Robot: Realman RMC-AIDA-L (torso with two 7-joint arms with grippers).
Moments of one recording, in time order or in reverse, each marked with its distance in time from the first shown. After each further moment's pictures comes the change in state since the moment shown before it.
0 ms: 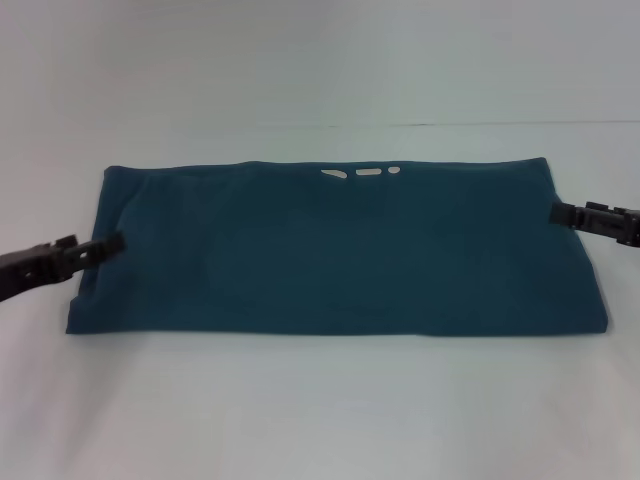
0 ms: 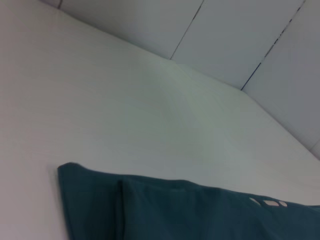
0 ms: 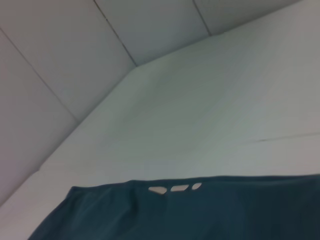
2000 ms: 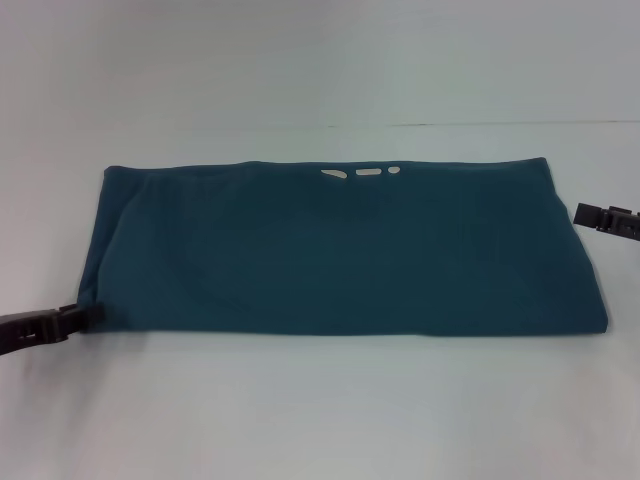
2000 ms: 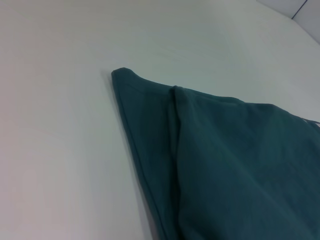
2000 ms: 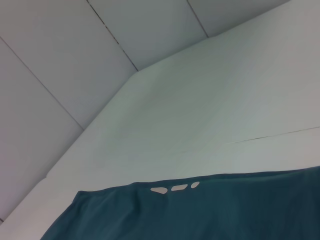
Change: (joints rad) left arm 0.012 0.006 0.021 -0.009 0.204 -0.053 -0.086; right arm -0.033 -0.024 0.027 -0.011 0.005 -0.062 0.030
